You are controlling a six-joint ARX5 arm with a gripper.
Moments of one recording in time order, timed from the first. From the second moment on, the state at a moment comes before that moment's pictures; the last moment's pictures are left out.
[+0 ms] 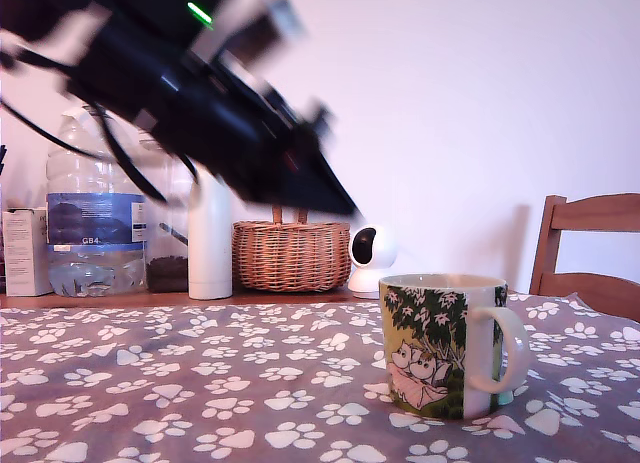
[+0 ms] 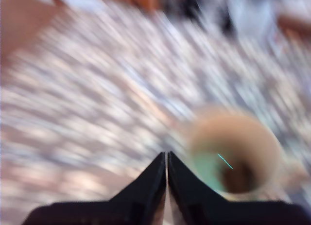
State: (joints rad) arm -0.68 1.51 0.77 0.32 0.30 0.11
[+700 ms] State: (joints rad) arm -0.45 1.30 0.31 0.74 0.04 -0.11
